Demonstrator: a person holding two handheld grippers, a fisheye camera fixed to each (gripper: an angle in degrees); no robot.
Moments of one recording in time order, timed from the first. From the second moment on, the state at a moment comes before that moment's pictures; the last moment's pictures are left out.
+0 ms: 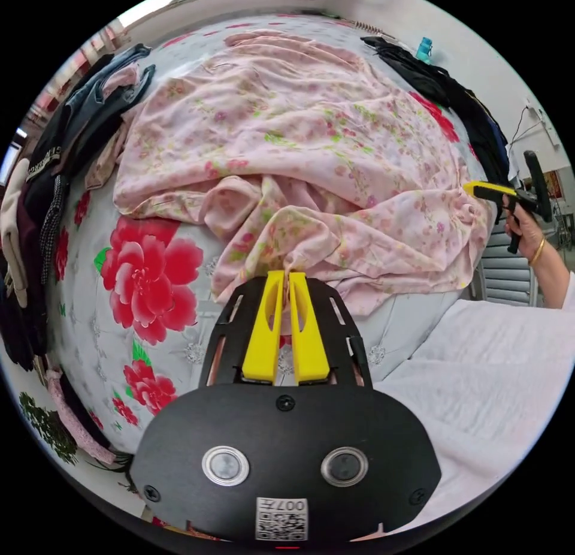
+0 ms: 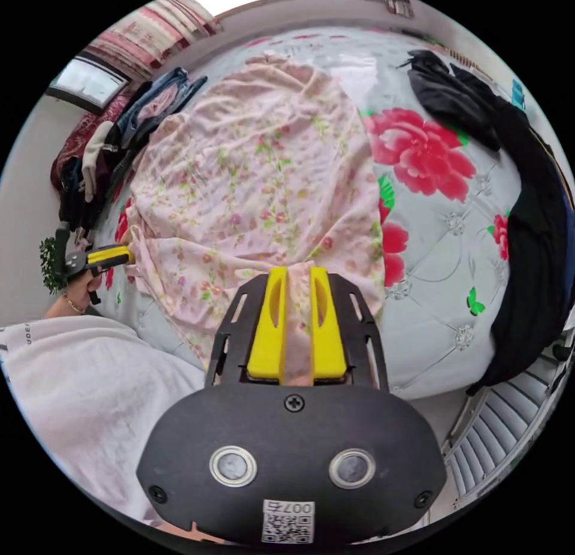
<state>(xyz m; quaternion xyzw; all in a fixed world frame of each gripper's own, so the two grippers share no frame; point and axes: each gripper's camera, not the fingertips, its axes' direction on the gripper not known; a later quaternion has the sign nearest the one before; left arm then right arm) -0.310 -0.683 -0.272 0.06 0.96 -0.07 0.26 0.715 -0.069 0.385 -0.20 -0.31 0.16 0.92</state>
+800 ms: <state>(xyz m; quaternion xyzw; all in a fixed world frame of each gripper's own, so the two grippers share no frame) -0.281 -0.433 -0.027 0.00 0.91 -0.42 0.02 0.804 0.079 0.109 0.05 -0.28 0.30 0.91</state>
